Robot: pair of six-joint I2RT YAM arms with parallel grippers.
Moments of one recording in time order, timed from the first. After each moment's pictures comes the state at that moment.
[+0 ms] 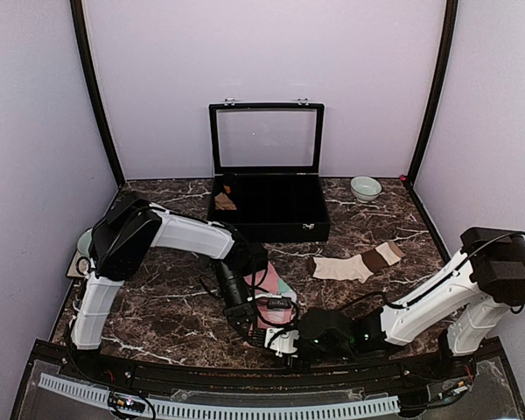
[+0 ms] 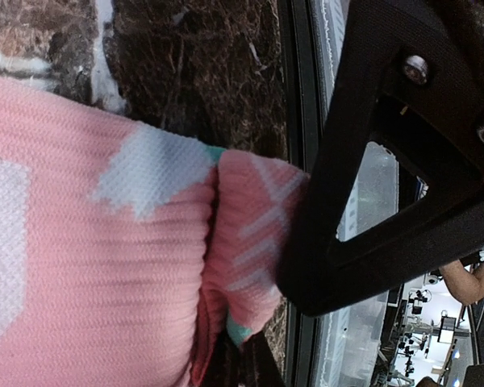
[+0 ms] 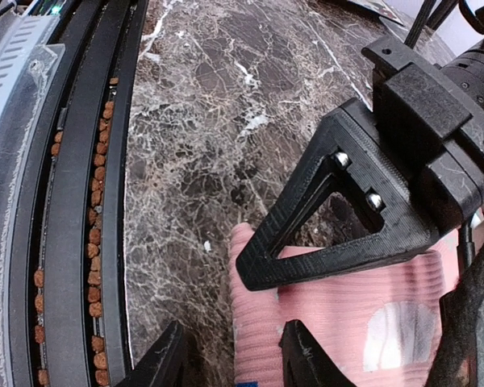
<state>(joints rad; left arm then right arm) -0.90 2.27 1.54 -1.13 0.90 0.65 1.44 1.66 0.58 0.45 0.16 -0.22</state>
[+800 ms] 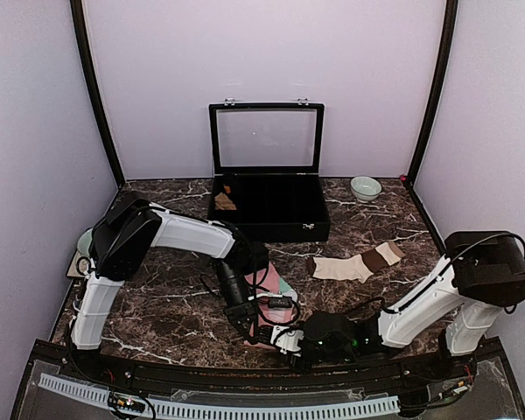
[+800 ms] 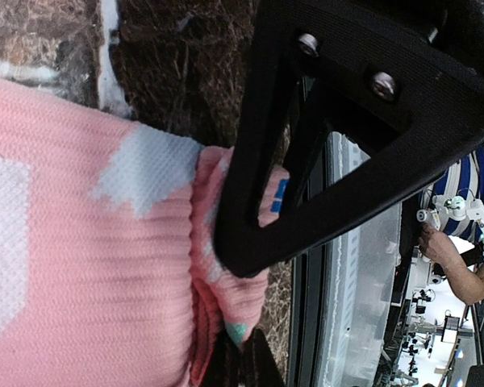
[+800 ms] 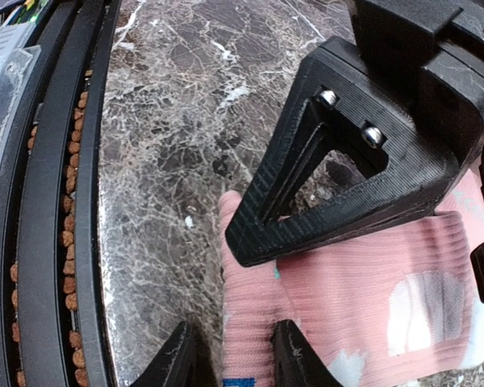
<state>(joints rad) -0.90 2.27 1.55 -1.14 0.88 0.65 1.42 1.74 0.51 0.60 0.15 -0.13</state>
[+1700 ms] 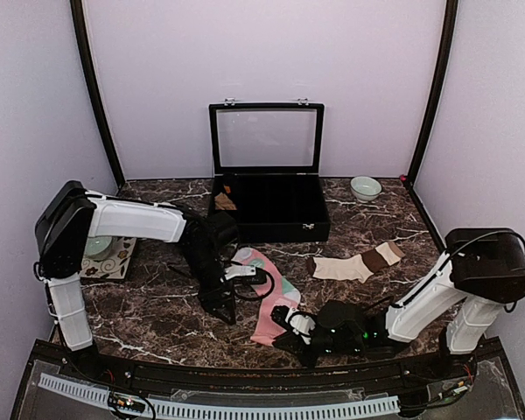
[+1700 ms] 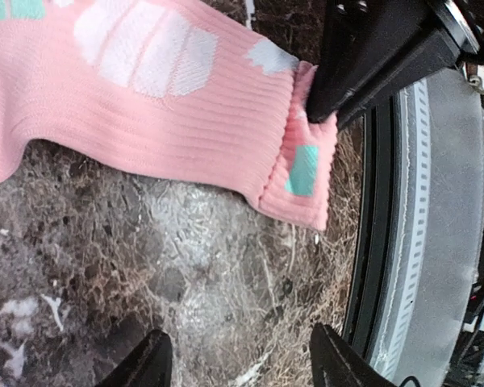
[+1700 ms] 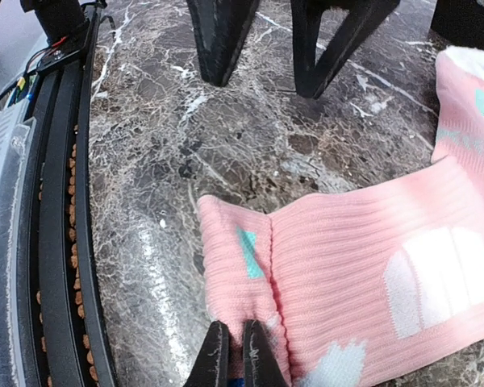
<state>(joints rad) -0.81 1.95 1.31 -0.95 0.64 0.57 1.34 1.73 0.42 0.72 0.03 0.13</state>
